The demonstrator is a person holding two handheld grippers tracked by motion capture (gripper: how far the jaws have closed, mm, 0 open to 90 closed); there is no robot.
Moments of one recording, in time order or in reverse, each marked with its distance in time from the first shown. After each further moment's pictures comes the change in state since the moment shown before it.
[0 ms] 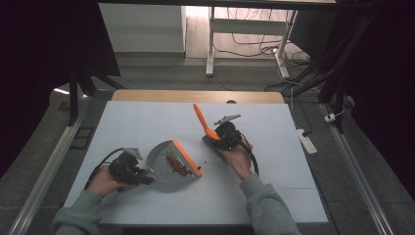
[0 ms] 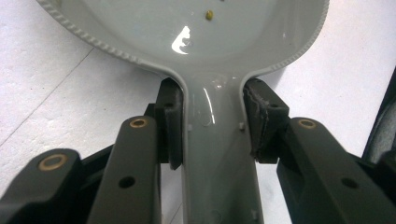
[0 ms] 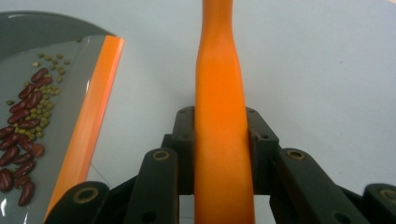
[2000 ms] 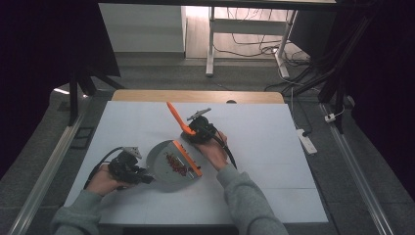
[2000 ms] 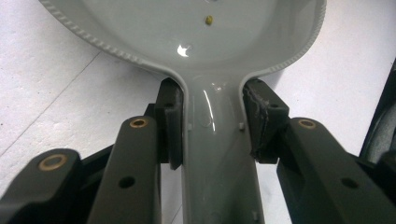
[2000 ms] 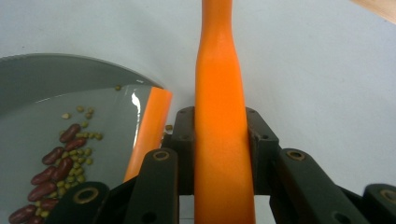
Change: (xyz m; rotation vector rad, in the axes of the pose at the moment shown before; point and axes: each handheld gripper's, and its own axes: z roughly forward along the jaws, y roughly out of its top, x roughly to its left) left arm 0.001 0.001 -0.003 -0.013 -0.001 -0.002; right arm 0.045 0.049 0.050 0.013 0.041 -0.102
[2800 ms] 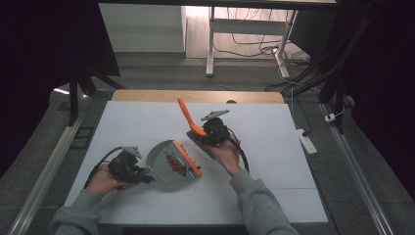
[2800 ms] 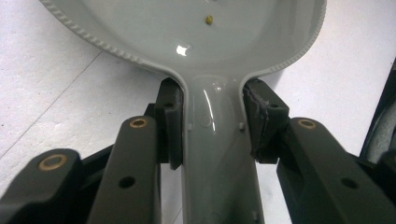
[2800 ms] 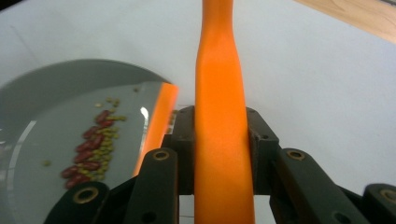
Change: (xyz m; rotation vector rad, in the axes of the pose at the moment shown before) left arm 0.001 0.000 0.000 0.001 -0.002 0.000; right arm -0.016 -0.021 -0.044 -0.086 0.036 0.055
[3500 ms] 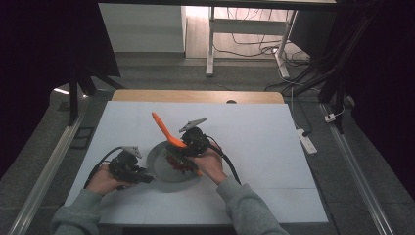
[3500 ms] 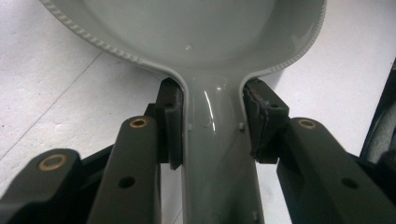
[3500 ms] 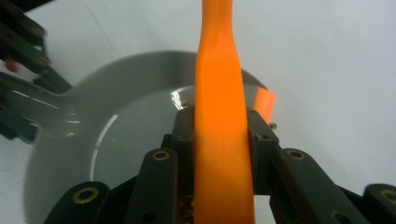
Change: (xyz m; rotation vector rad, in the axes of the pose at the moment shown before) left arm 0.001 0.000 0.000 0.000 -0.001 0.001; right arm 0.059 0.007 0.023 0.023 0.165 -0.088
